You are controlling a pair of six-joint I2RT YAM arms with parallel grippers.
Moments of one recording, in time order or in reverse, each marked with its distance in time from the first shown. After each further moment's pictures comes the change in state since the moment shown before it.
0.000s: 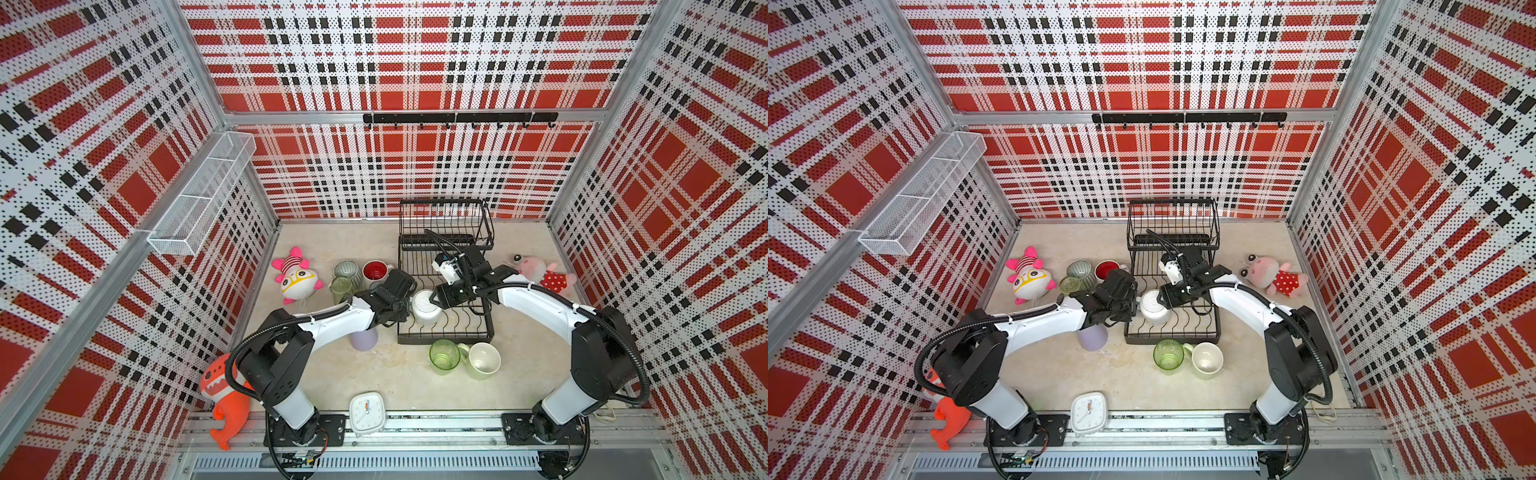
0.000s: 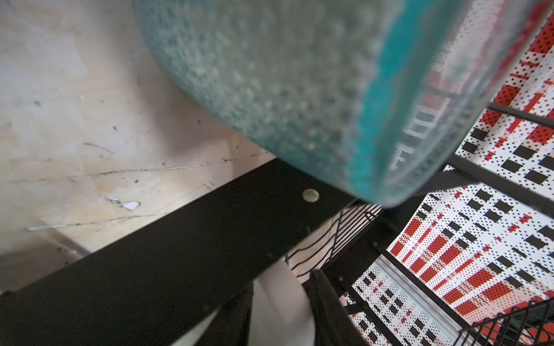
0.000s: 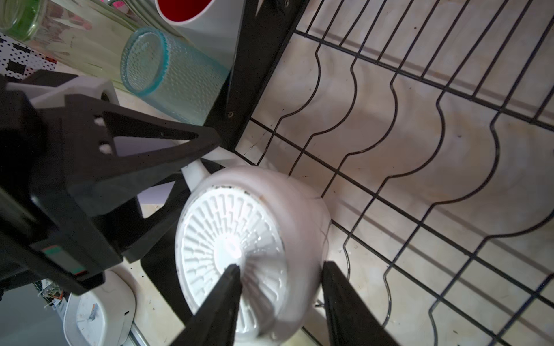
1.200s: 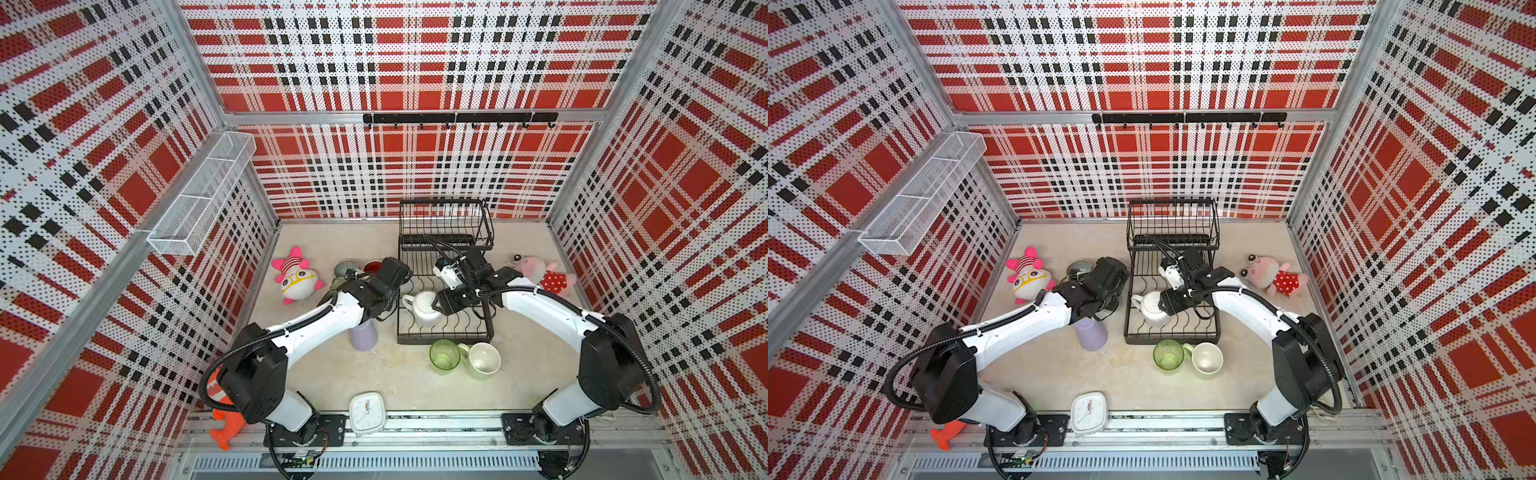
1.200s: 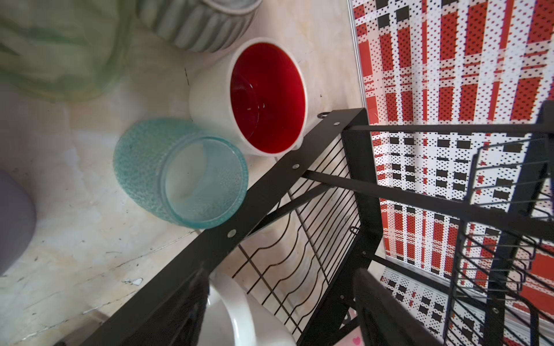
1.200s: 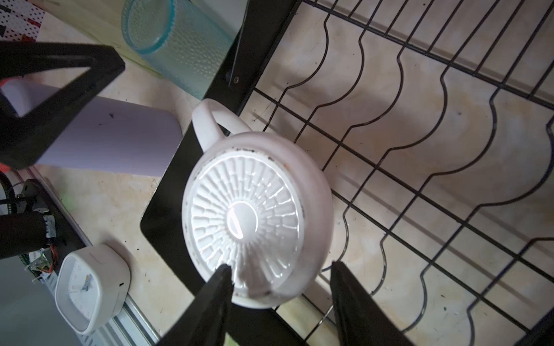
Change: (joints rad) left arm 0.016 -0.139 0.102 -0.194 -0.267 0.396; right arm 0.013 -0.059 -0.002 -0.102 0.032 -0.061
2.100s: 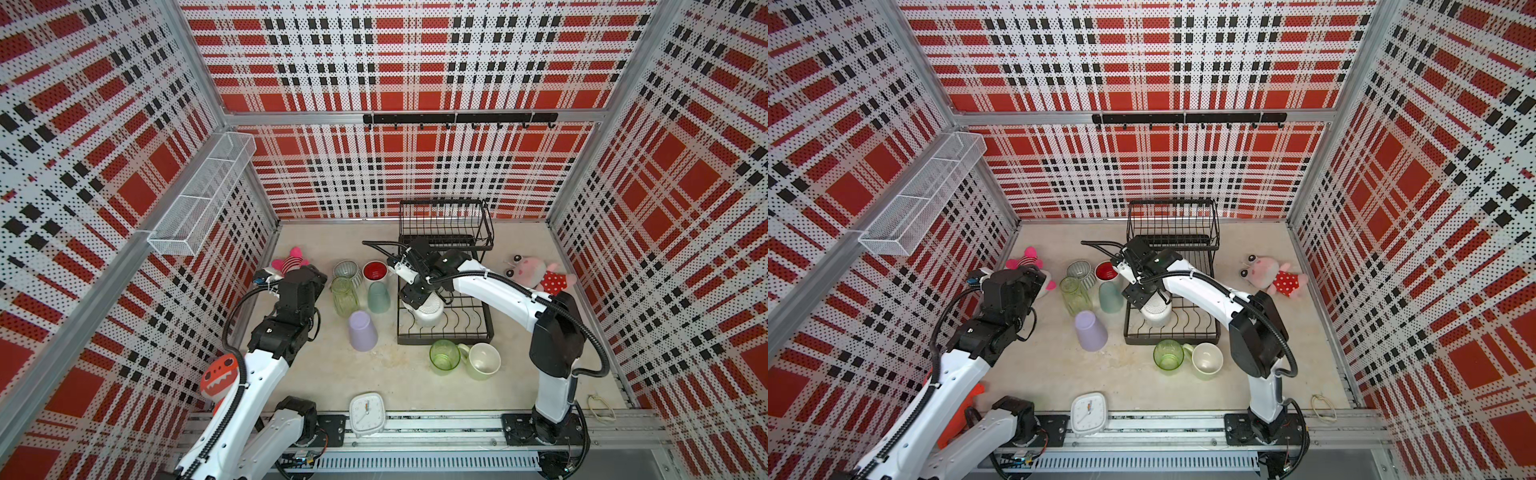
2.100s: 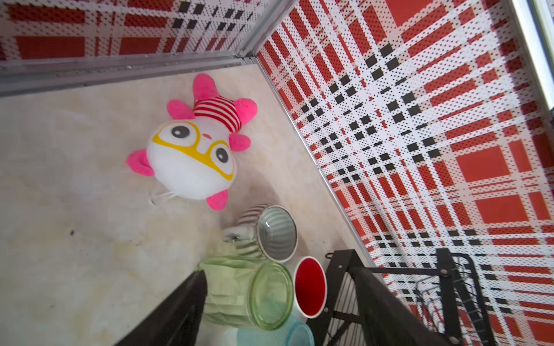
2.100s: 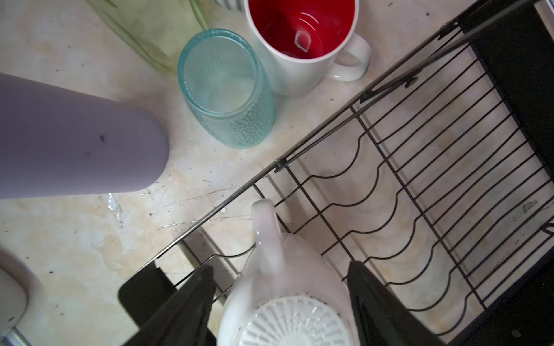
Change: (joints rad) left arm 0.496 -0.635 -0.293 -0.031 -0.007 0.608; right arm 0.240 0.354 0.530 -0.235 0.339 -0.261
